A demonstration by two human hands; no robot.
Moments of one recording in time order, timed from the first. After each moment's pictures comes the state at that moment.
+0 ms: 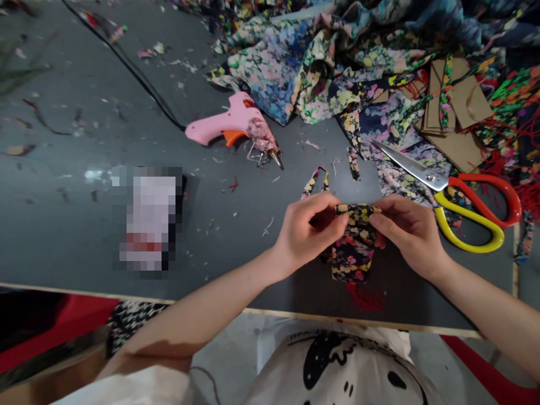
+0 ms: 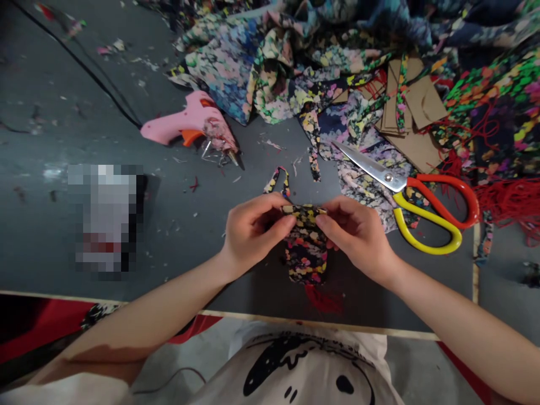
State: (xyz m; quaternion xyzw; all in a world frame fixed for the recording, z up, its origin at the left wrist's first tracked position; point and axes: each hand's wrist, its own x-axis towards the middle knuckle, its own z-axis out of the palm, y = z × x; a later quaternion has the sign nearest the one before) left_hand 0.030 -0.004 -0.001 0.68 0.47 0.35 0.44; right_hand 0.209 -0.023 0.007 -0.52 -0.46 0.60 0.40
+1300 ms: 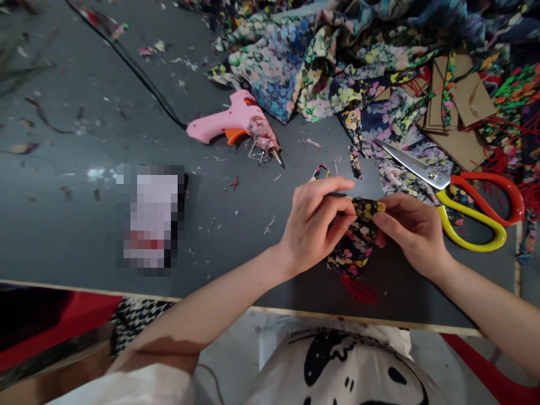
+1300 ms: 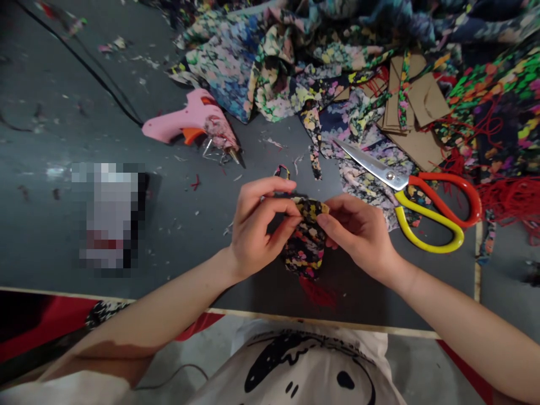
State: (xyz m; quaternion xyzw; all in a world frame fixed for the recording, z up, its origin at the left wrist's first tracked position) left_hand 0.028 -0.004 0.000 0.84 0.40 0.35 0.11; right_hand 0.208 -0.026 0.008 -0.50 -0.45 0.61 0.42
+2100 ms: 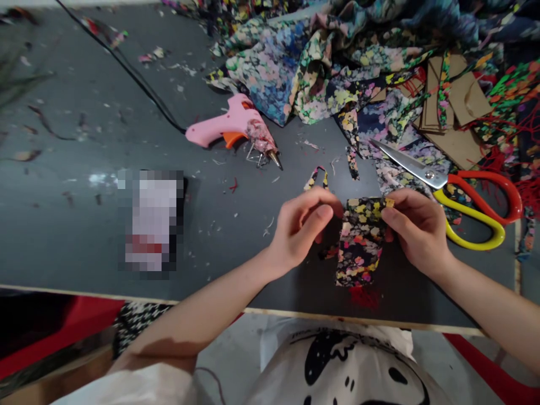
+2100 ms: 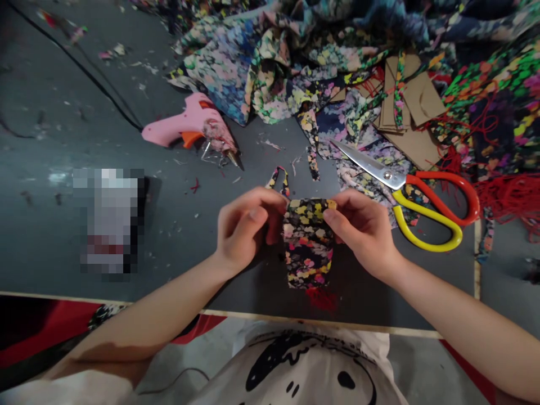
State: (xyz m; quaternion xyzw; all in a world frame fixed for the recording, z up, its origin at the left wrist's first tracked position) left_hand 0.021 -0.002 -0.002 0.61 0.41 0.39 0.55; right_hand 0.213 -0.029 -0.002 -0.51 -0.42 0.60 0.46
